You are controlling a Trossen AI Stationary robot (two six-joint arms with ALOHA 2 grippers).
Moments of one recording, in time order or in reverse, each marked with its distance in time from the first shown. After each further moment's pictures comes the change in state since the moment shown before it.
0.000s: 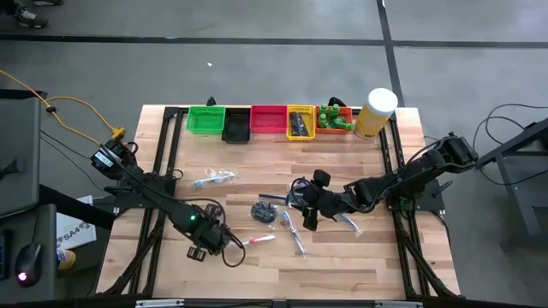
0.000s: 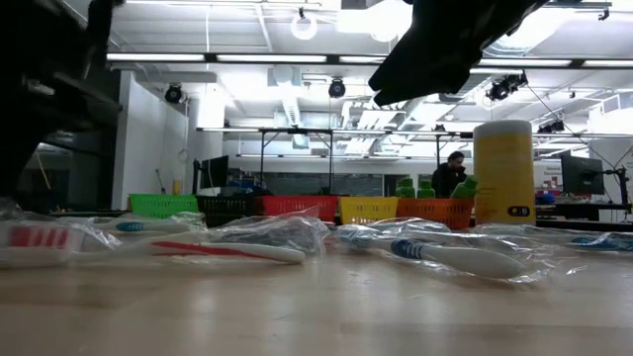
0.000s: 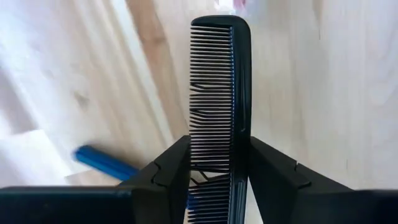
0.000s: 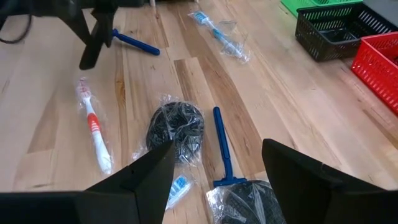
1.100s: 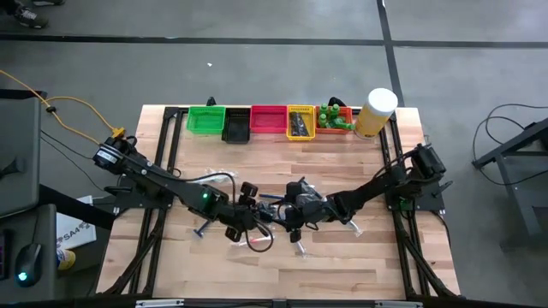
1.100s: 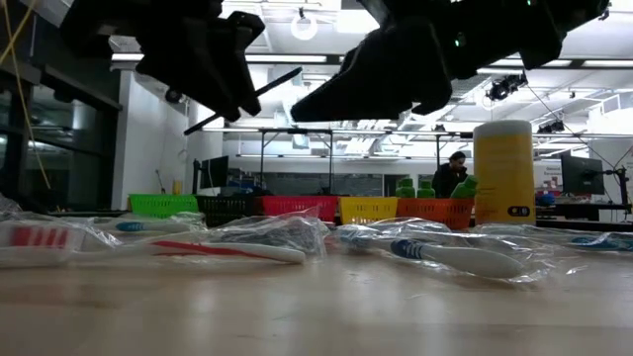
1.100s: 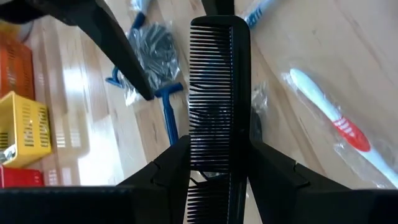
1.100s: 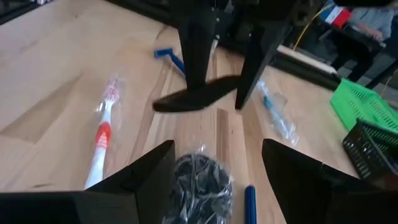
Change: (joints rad) left arm 0.219 -0.006 0.148 0.324 -0.376 0.528; right arm -0.013 0.329 0.000 0.610 -0.113 -0.586
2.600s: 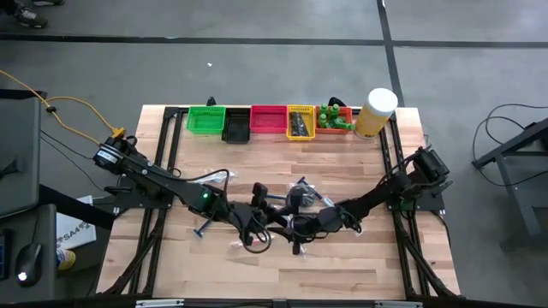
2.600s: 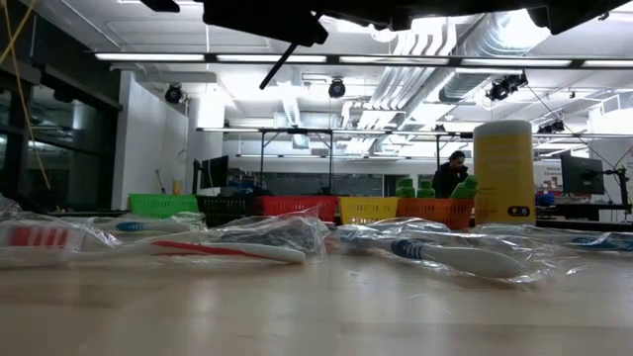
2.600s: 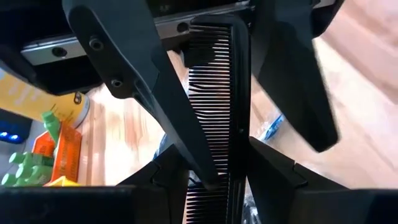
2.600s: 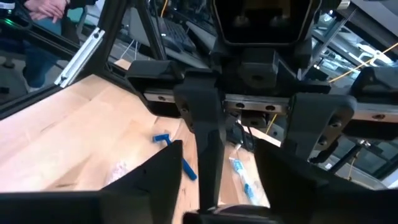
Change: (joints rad) left arm -0.002 0.000 0.000 0.376 0.001 0.183; right arm 0.090 -0.007 0.001 0.320 0.060 -0.241
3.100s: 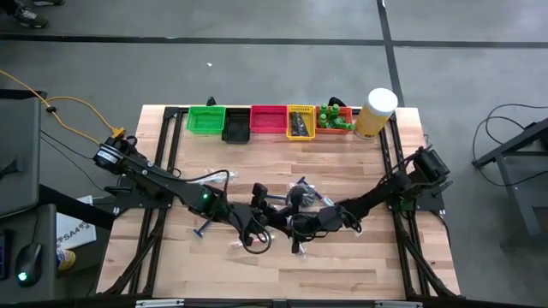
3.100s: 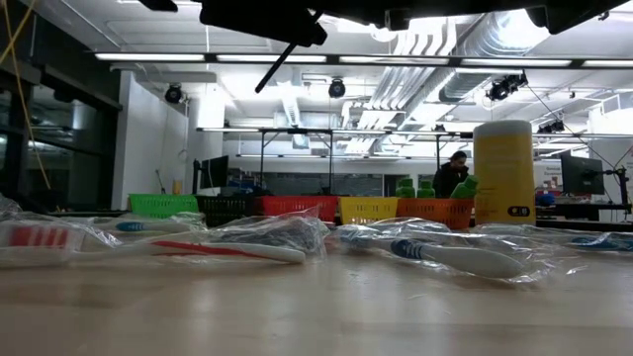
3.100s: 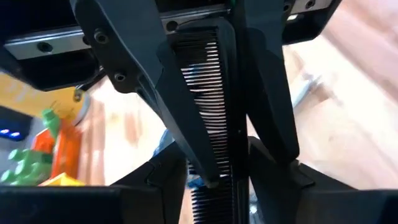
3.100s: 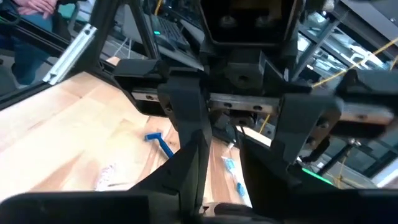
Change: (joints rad) left arm -0.001 -0.001 0.000 -0.010 -0.023 -0.009; right arm -0.001 -0.001 0.000 0.000 0.016 -0.012
